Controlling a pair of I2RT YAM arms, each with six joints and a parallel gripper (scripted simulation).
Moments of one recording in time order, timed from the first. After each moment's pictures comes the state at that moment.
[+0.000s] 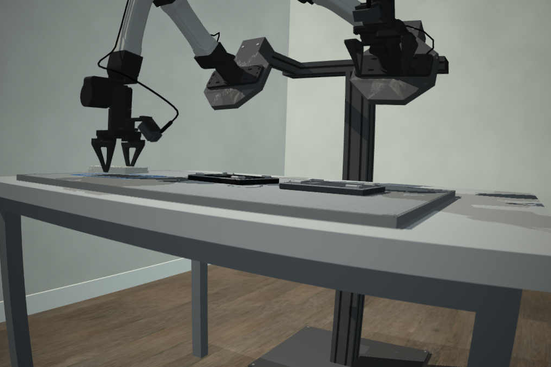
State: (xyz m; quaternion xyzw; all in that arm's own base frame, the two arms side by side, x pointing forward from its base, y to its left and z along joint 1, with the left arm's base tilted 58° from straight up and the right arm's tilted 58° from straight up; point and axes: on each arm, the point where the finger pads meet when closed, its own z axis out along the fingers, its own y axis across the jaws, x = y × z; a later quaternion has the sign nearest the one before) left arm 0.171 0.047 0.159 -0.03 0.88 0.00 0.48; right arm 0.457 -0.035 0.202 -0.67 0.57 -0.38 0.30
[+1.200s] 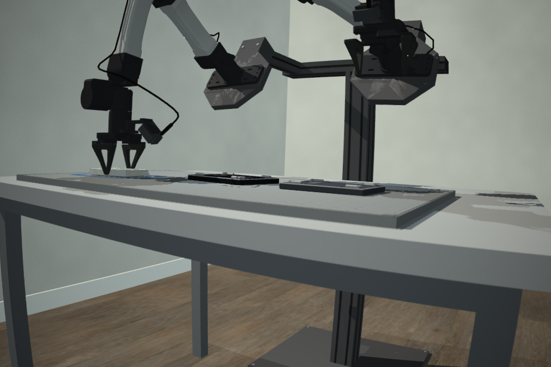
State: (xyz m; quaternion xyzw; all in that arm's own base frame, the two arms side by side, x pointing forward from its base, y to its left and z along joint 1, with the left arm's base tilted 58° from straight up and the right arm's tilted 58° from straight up) left arm 0.171 0.047 0.159 -0.03 0.88 0.00 0.48; right arm 0.461 -0.035 0.197 -0.67 0.57 -0.37 0.30
